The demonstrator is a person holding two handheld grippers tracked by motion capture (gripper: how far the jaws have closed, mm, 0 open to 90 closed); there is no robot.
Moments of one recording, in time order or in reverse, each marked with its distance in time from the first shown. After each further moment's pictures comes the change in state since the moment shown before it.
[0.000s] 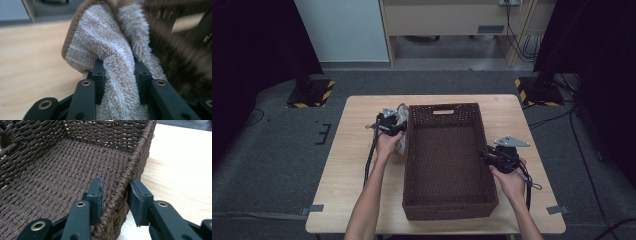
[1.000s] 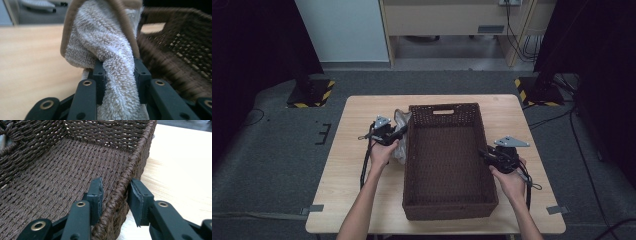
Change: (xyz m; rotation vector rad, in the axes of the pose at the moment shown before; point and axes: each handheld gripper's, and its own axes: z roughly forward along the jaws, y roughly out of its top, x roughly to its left) left arm -0.002 -0.022 -0.036 -0.114 -0.111 -0.076; right arm 0.000 0.000 0.000 -0.002 -0.001 -0.004
